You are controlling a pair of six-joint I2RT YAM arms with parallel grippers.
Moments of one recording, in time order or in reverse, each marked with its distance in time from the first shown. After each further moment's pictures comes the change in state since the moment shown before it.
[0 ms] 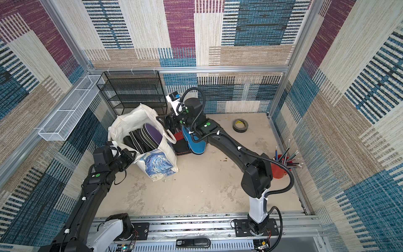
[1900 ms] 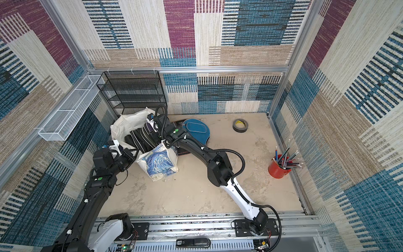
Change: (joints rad) left arm 0.000 -0.039 -0.079 0.162 0.100 -0.043; right arm 0.110 0.589 0.591 -0.370 0.313 -0.045
